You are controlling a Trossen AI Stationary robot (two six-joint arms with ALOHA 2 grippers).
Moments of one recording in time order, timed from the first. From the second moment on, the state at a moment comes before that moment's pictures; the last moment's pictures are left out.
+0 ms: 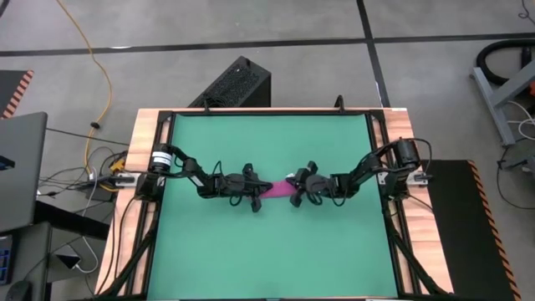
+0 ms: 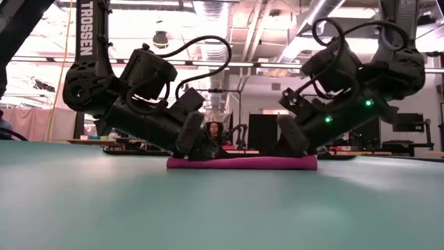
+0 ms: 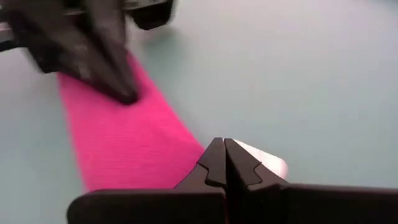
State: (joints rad) left arm 0.01 2.12 0.60 1.06 -0.18 -0.20; right arm 0.05 1.84 0.46 0.79 0.47 0.35
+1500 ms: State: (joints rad) left arm 0.00 1.62 0.60 0.68 -0.23 -0.03; right arm -0.01 1.61 0.45 0.79 0.49 0.23
